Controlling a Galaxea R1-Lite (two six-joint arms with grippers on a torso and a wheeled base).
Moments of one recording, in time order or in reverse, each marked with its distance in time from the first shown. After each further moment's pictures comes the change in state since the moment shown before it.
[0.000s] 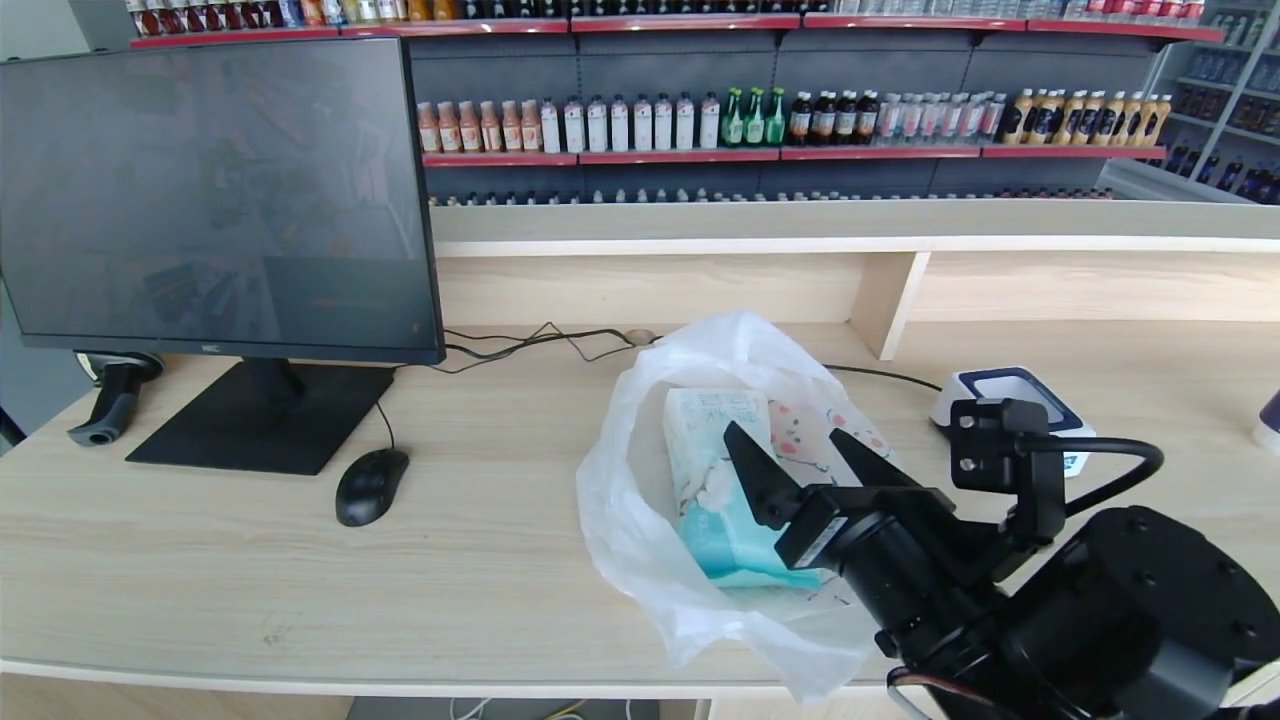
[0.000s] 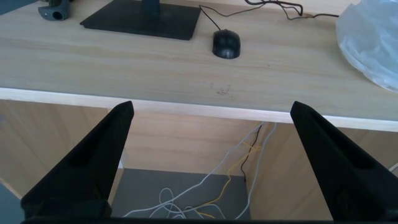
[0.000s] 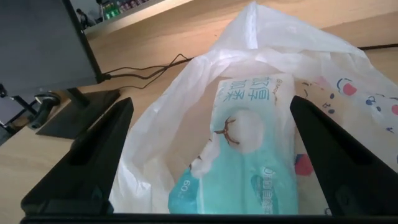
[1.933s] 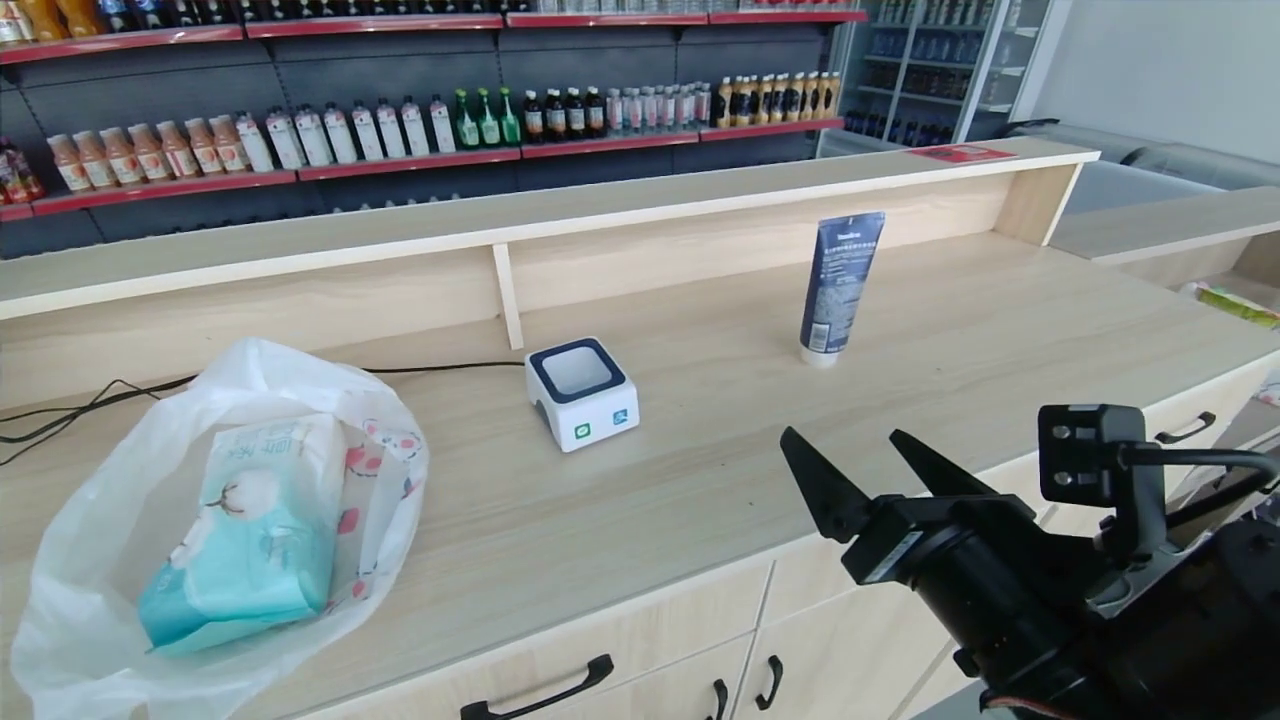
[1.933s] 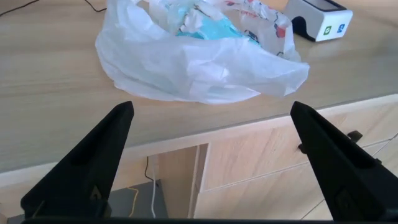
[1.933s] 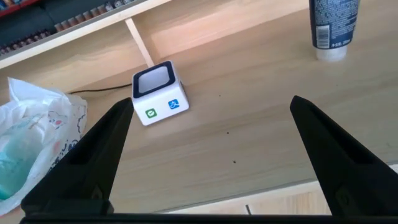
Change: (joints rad) left arm 0.001 0.000 0.000 0.005 0.000 -0.003; right arm -0.031 -0.100 0.108 0.000 0.000 -0.058
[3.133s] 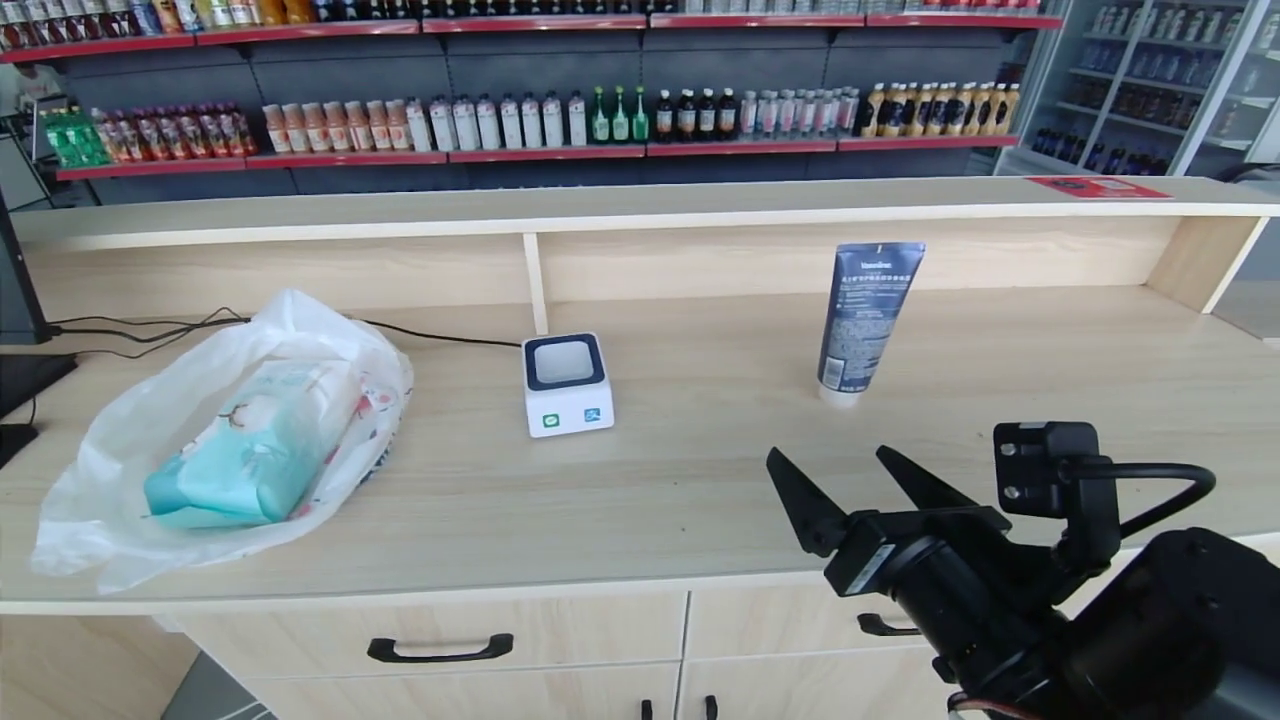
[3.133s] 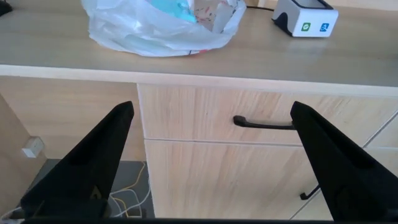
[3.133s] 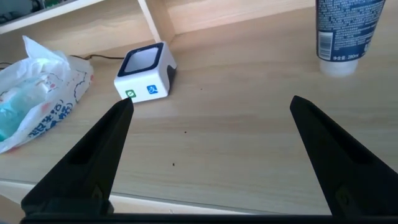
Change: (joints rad) left arm 0.000 0.000 0.000 -0.001 0.000 0.000; right arm -0.008 0.047 0.007 0.000 -0.001 -0.007
